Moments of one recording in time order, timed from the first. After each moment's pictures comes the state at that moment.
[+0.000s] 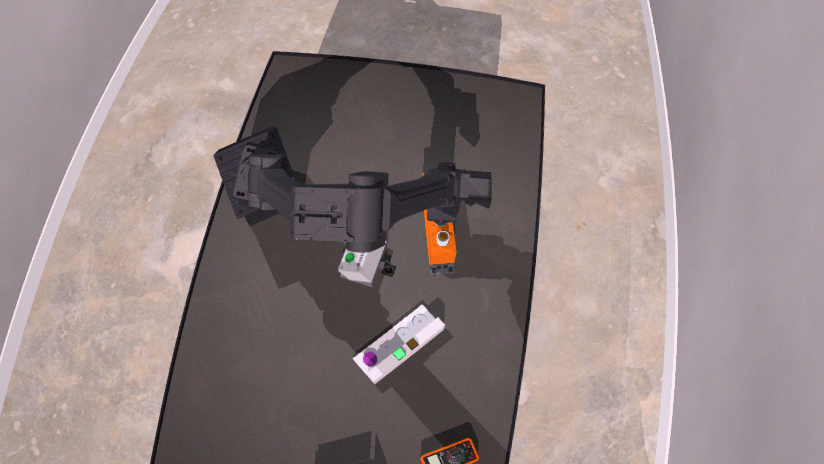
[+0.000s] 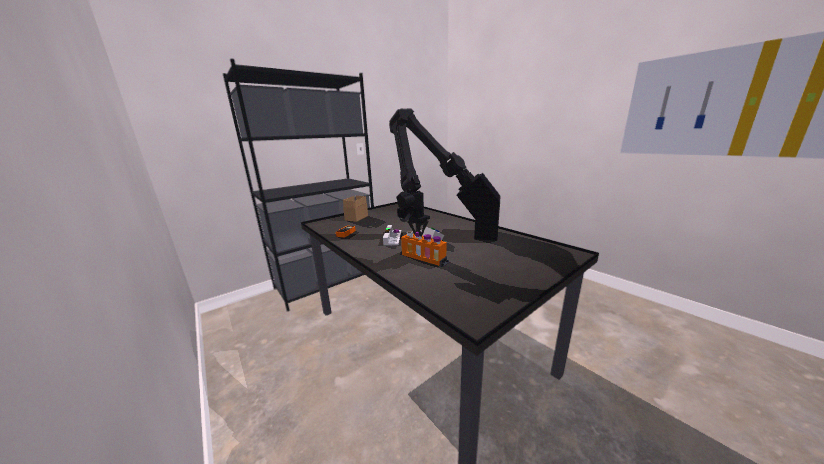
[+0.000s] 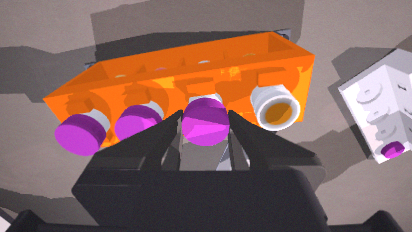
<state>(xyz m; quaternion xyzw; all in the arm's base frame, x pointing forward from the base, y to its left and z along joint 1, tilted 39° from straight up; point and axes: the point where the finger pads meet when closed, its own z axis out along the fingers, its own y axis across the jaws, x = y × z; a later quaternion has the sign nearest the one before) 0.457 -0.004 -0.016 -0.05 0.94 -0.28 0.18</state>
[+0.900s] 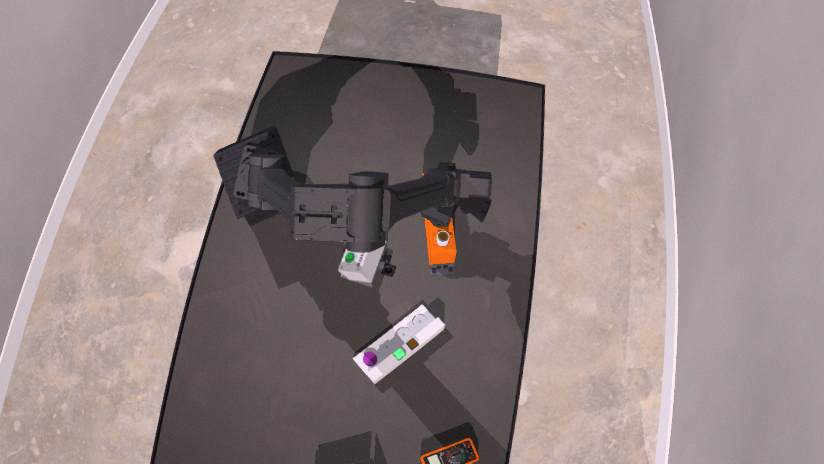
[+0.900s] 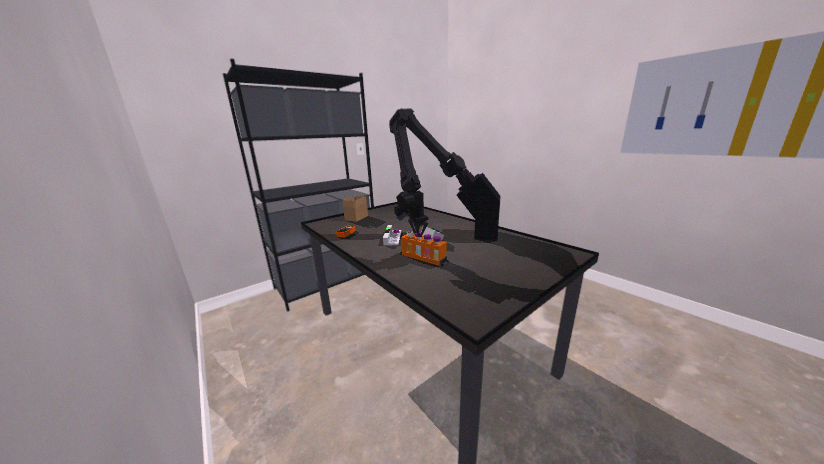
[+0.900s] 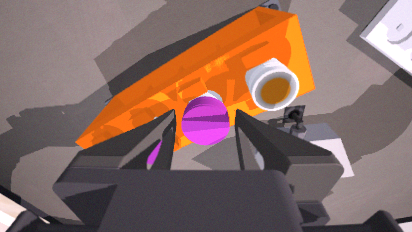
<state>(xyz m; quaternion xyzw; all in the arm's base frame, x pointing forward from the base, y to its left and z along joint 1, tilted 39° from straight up) 0.457 -0.004 -0.016 0.13 0.93 -0.25 0.23</state>
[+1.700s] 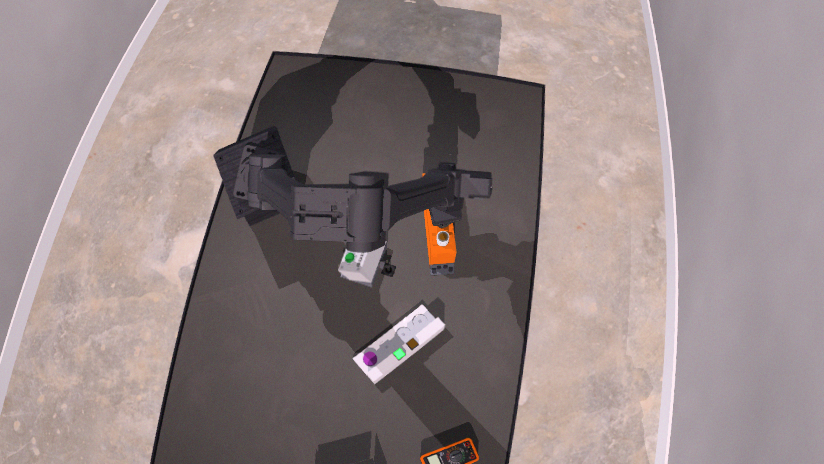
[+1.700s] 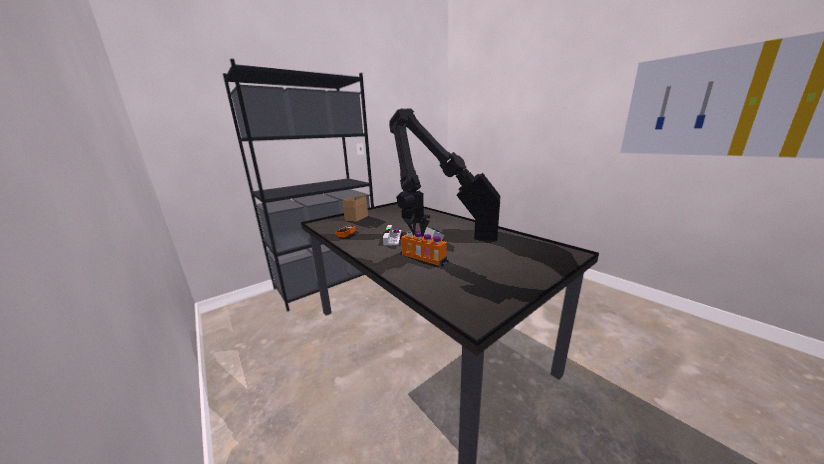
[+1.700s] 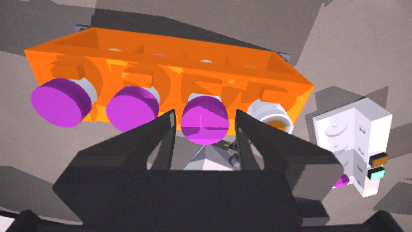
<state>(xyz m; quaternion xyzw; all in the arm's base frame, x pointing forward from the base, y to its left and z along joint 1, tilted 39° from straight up) 0.457 -0.004 -0.015 -0.19 0.92 -0.31 0.13</state>
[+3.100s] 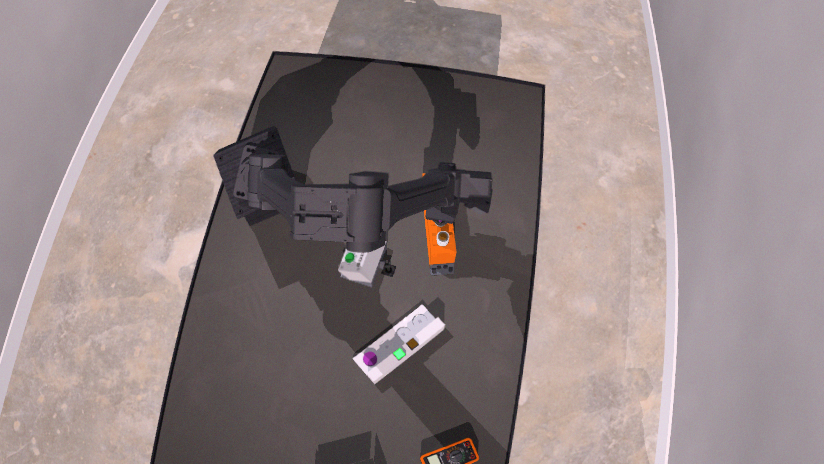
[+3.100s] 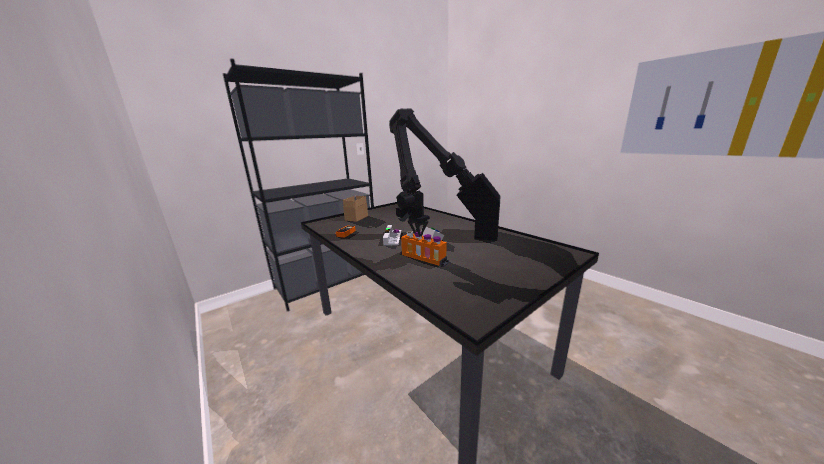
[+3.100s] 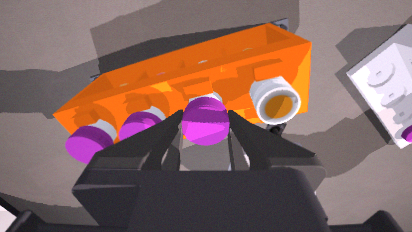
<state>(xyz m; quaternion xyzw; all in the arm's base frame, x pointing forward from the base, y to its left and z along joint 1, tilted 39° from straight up) 0.457 -0.004 -0.016 0.01 0.94 -0.27 0.19</state>
